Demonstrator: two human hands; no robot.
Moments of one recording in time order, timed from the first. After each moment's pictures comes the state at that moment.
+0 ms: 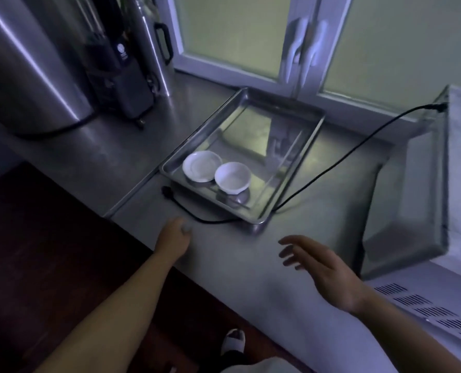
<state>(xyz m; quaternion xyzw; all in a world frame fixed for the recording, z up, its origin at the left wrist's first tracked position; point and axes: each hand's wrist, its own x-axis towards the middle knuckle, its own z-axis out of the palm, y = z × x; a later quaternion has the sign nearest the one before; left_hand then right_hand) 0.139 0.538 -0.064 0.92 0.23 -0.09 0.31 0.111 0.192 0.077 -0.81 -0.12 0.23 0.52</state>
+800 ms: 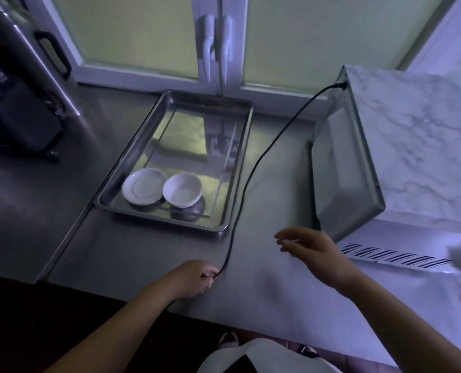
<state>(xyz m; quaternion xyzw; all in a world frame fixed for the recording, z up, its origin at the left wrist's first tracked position) 0.157 0.471 -0.065 0.87 -0.18 -0.36 0.28 0.105 0.183 0.076 -0.84 0.07 0.14 0.51</state>
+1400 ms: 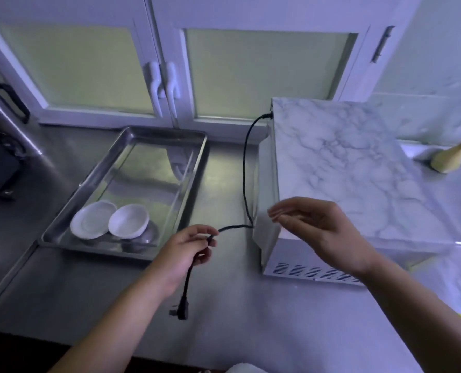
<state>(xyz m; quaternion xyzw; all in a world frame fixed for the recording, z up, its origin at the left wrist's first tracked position) 0.155 0.297 0.086 0.67 0.03 -0.23 0.70 0.097 0.036 0.168 -0.82 -0.06 0.00 0.57</state>
